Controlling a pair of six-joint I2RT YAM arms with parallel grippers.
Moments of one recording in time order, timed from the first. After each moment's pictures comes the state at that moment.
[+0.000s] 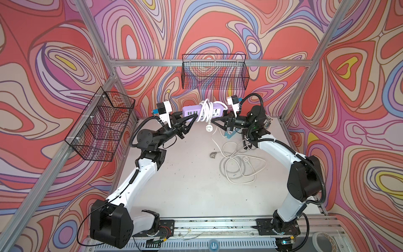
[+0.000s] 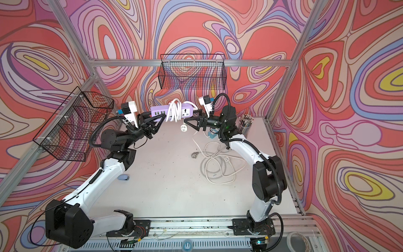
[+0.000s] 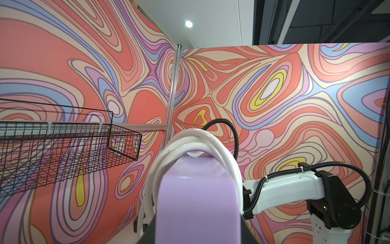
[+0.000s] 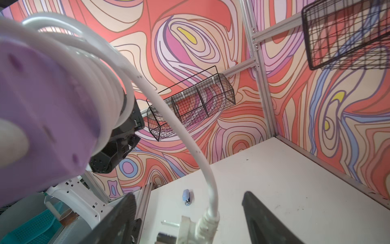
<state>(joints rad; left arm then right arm) -0.26 1.26 1.01 0.91 0.78 -0.65 0.37 1.75 1.43 0.59 -1.07 0.57</state>
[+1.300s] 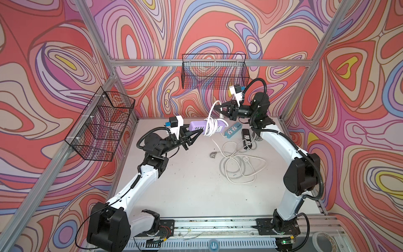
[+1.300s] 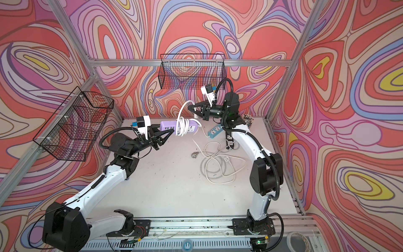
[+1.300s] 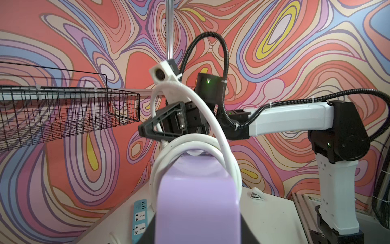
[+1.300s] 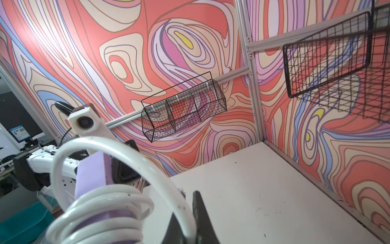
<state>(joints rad) -0.31 1.21 0.84 0.77 0.82 -0.33 0.30 1.83 1.76 0.26 -1.14 0.42</state>
